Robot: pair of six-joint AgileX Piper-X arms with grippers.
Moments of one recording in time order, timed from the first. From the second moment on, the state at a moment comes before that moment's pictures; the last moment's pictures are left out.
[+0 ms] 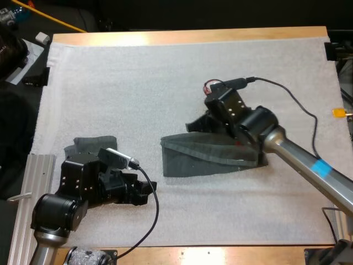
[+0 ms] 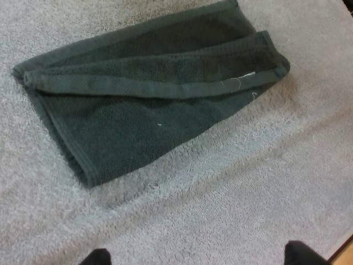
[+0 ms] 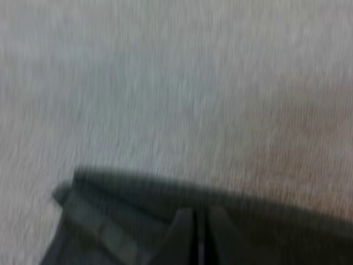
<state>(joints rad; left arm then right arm) -0.23 0.71 -0.69 1.02 0.56 -1.84 0.72 1.60 -1.28 0.70 0.16 -1.49</state>
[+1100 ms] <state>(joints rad) -0.23 0.71 -0.69 1.01 0.56 -1.83 0.74 1.73 -1.14 0.93 -0.06 -1.59</state>
